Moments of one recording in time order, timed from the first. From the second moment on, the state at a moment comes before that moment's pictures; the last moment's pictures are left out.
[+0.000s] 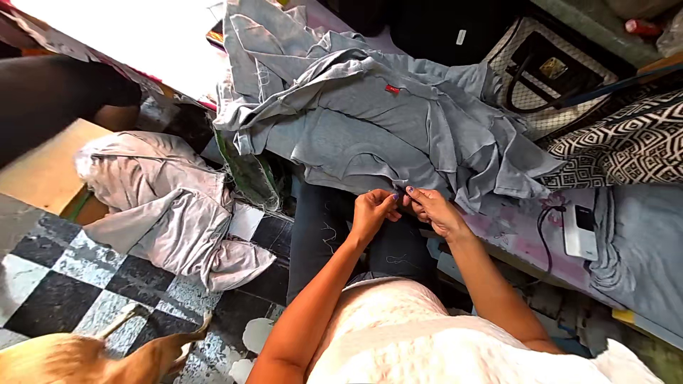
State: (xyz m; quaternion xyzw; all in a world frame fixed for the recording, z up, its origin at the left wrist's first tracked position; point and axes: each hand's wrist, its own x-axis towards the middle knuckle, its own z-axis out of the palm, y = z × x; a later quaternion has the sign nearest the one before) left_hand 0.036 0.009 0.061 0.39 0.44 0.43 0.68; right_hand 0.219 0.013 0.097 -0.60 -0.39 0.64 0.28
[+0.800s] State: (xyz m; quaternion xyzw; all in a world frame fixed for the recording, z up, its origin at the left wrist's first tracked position) left_hand 0.037 0.025 0.063 0.58 0.49 0.44 0.48; right_hand 0.193 0.019 0.096 -0.58 -0.28 0.65 0.40
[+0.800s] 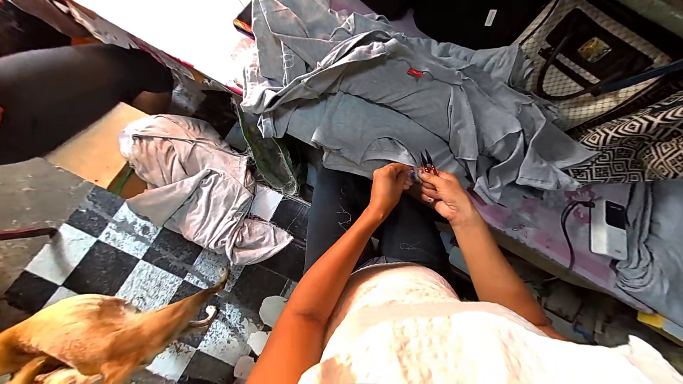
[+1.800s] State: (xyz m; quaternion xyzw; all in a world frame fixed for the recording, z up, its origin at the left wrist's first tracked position) left_hand -0.083 0.013 0.026 0.36 0.63 0.43 0.54; right_hand 0.181 0.008 0.104 -0.60 -0.69 0.29 0.28
